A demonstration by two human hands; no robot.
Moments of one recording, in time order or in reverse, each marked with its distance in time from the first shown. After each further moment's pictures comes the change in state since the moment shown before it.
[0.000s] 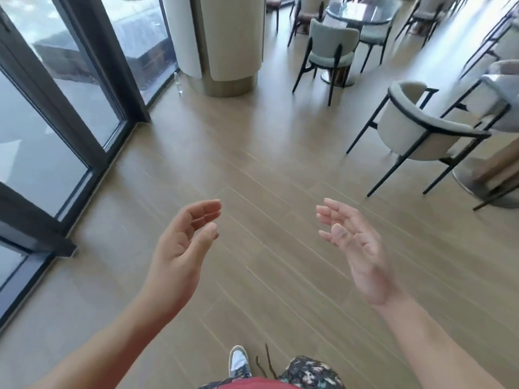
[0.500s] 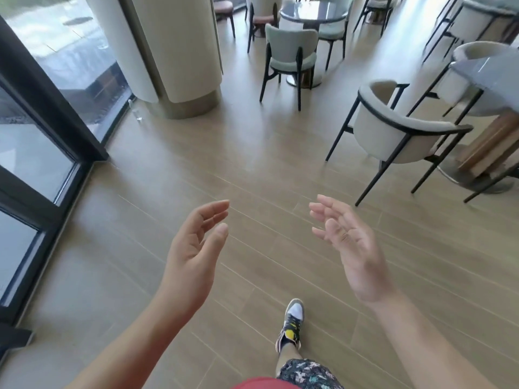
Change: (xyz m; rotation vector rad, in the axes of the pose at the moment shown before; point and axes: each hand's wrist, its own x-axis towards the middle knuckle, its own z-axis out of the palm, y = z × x) left_hand 0.263 -0.039 0.114 0.014 -0.109 -0.009; right_hand 0.224 0.043 -0.082 0.054 0.189 0.000
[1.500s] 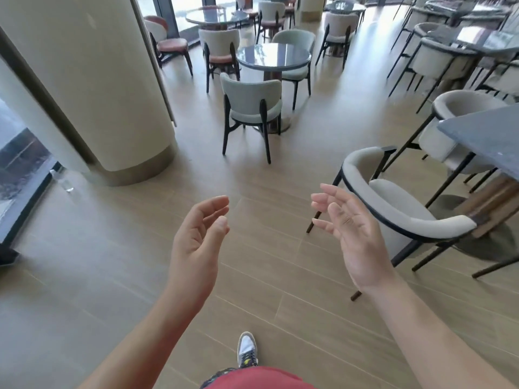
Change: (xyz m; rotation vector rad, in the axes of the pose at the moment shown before) left_hand 0.666 -0.040 0.220 -0.121 -0.043 0.046; right_hand 0.656 0.041 -0.169 -0.018 0.201 -0.081
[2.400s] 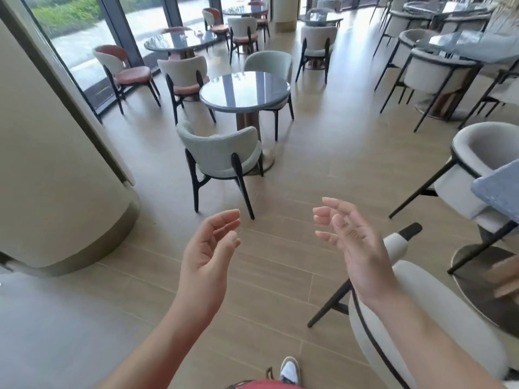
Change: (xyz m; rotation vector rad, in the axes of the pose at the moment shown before) left_hand 0.581 -0.090 0.244 -0.016 -0.114 -0.015; right_hand 0.594 0.116 -0.113 0.064 0.137 0.031
